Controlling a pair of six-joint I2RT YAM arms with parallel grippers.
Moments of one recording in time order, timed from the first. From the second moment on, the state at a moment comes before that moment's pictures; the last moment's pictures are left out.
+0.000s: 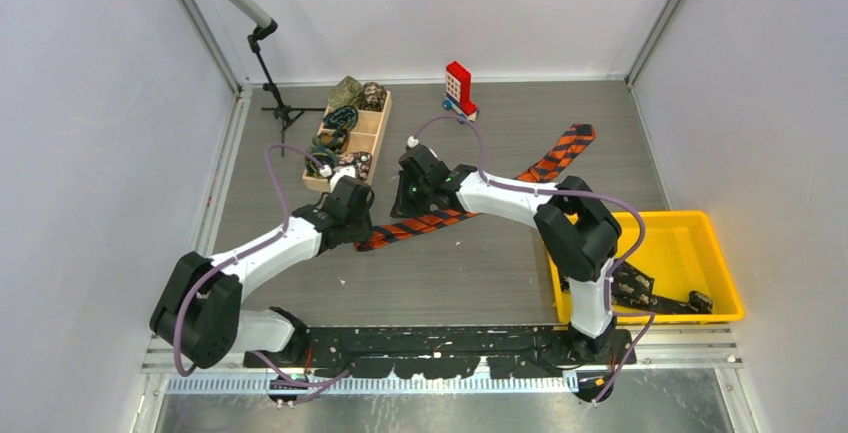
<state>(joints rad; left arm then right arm) -0.55 1.28 0.69 -0.37 -0.25 -0.65 0.84 1.92 1.36 -0.26 -0.07 0.85</state>
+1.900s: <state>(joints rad) -0.48 0.61 0.37 -0.51 -0.16 -0.94 0.80 1.54 0.99 -0.04 -0.03 0.79</state>
